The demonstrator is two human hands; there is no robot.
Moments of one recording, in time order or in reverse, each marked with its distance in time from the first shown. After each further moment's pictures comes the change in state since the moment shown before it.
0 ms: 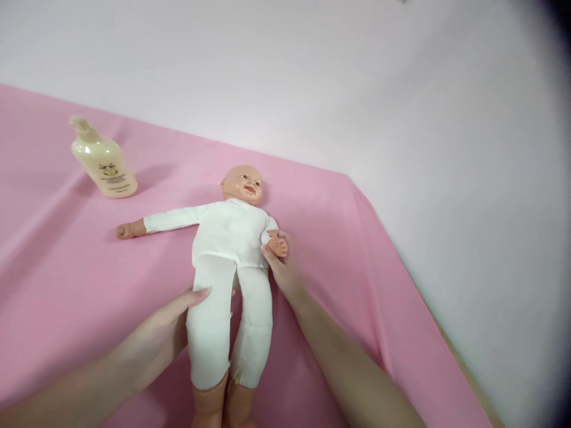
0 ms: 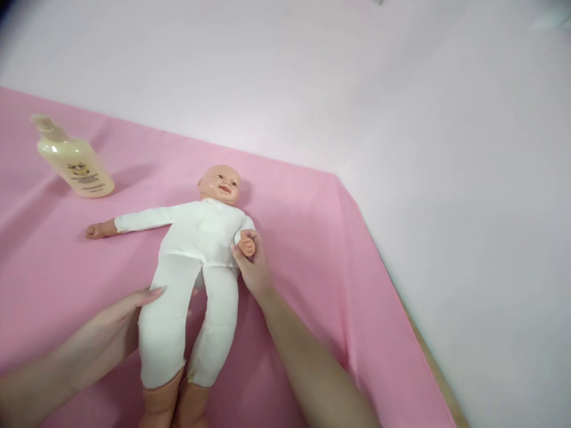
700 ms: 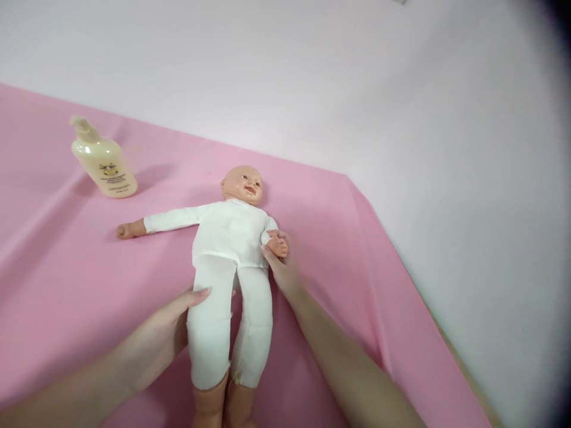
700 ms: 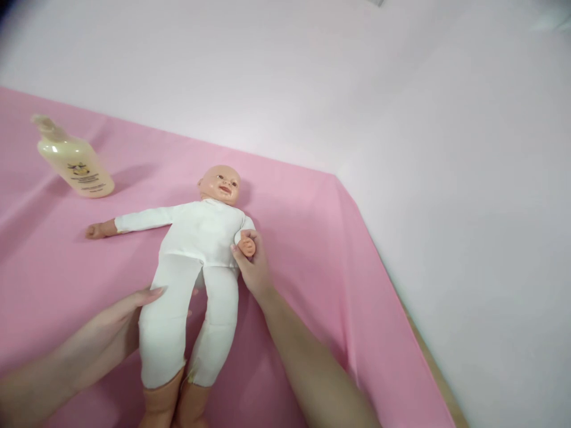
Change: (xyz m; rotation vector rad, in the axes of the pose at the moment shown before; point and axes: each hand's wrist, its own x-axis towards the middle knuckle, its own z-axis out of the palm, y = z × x) left_hand -0.001 0.001 -0.002 0.005 -0.035 -0.005; right_hand 0.000 -0.003 0.000 0.030 -0.015 0.031
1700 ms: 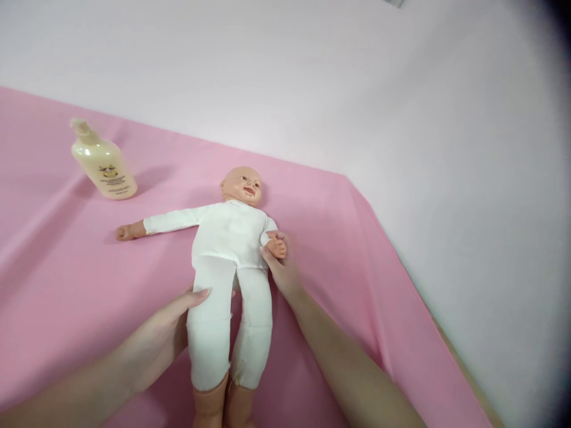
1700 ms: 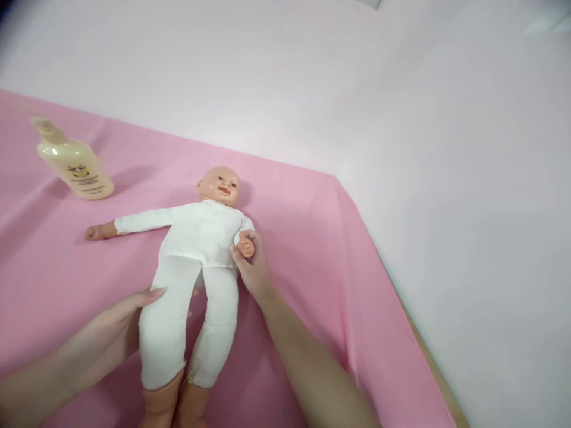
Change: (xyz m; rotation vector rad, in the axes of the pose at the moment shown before) left_hand 0.002 -0.003 -0.001 -0.018 0.011 0.009; right_hand -0.001 0.004 0.000 -0.020 0.016 -0.020
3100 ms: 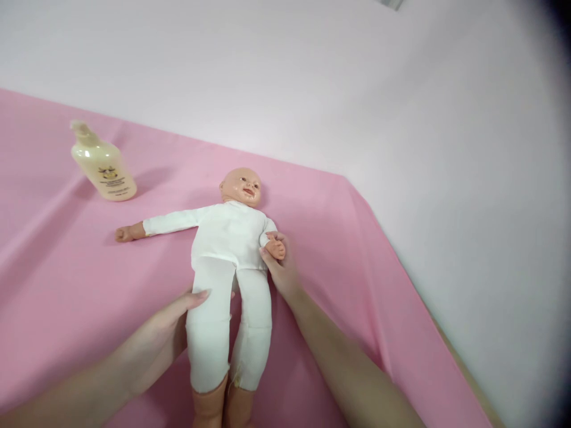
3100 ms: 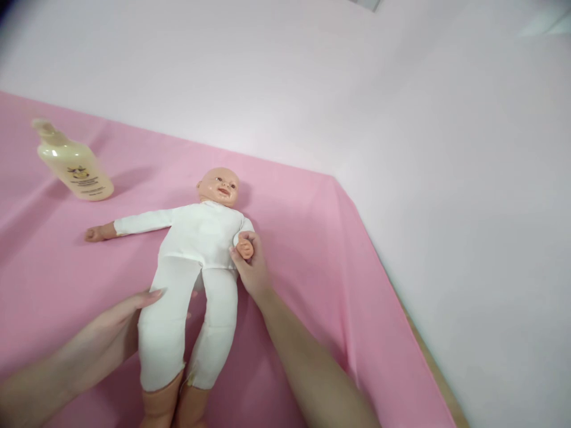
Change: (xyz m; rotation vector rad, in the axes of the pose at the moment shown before) left_hand -0.002 0.003 0.005 -0.012 0.057 -0.024; right_hand 0.000 0.003 0.001 0.034 -0.010 -0.007
